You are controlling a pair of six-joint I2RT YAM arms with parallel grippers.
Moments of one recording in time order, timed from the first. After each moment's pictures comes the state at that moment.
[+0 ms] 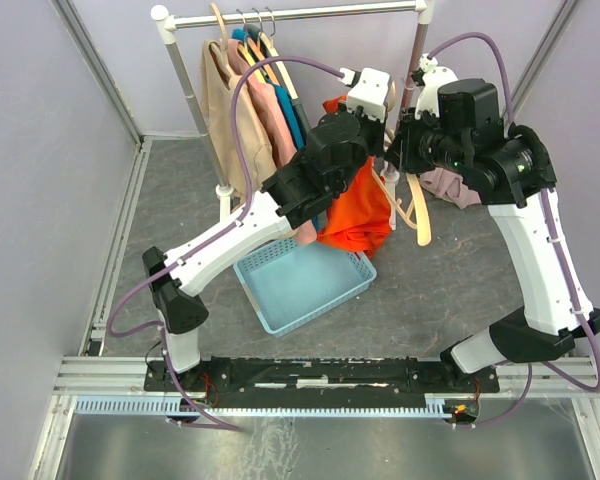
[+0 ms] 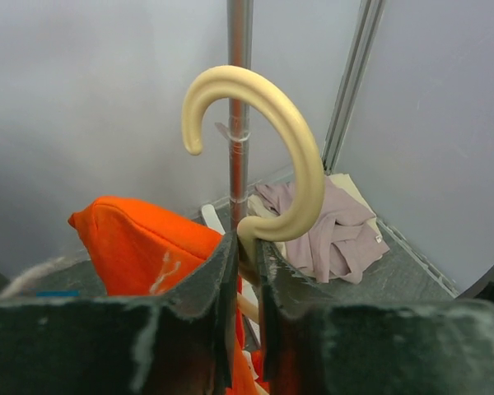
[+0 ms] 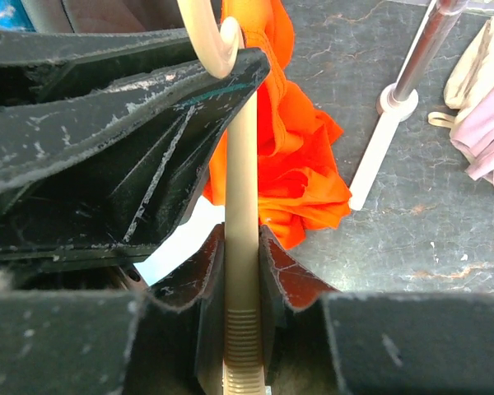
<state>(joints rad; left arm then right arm) -1.00 1.85 2.06 -0.13 -0.50 -0.02 0.47 1.50 2.14 -1.17 0.03 0.26</state>
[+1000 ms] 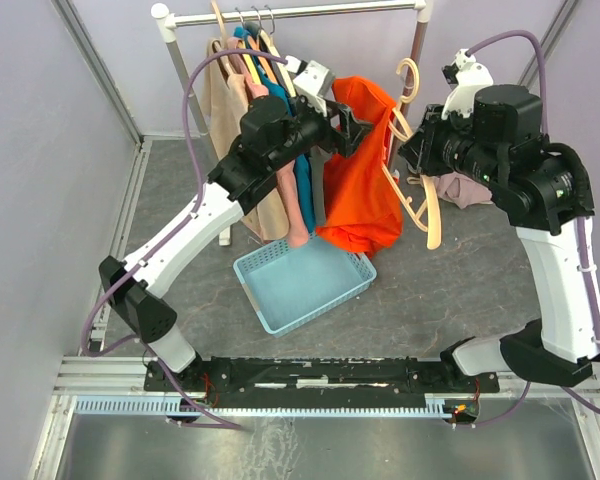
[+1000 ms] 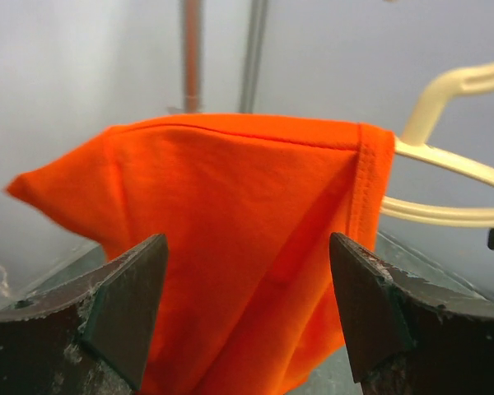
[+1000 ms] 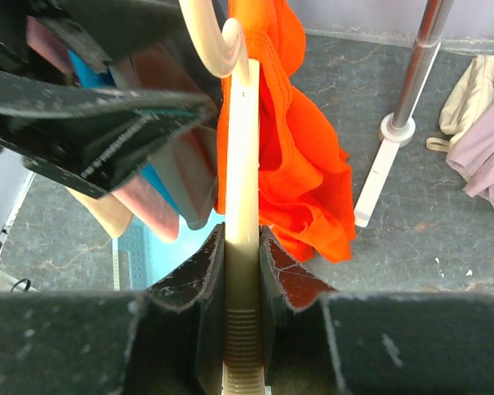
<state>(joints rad) -0.72 1.64 1.77 -0.05 0.11 -0.11 0.46 1.40 2.15 -1.14 0.02 0.28</state>
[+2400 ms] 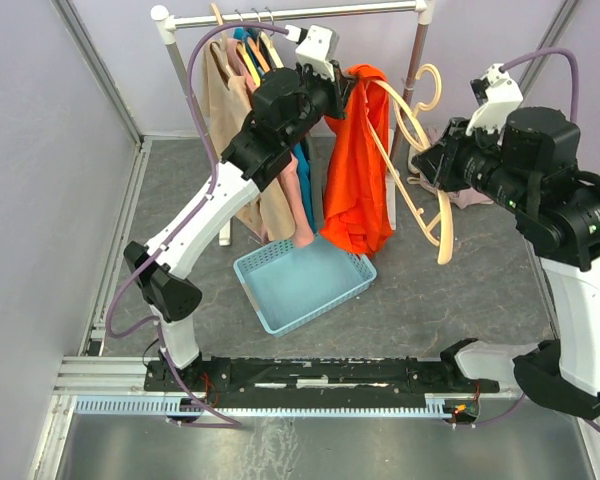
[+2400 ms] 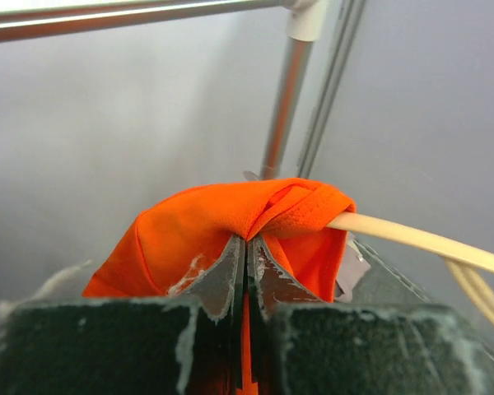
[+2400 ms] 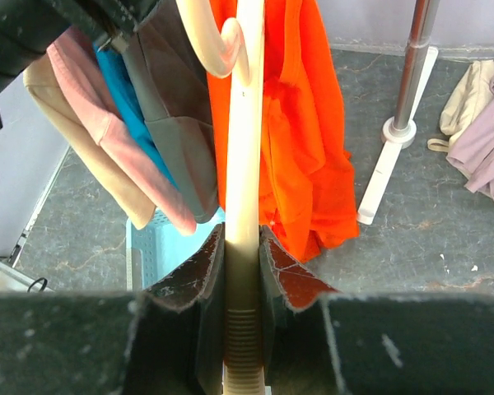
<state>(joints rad) -0.73 1.83 2.10 -0.13 -0.04 -0.11 0.46 1.27 2.07 -1.11 0.00 0.30</state>
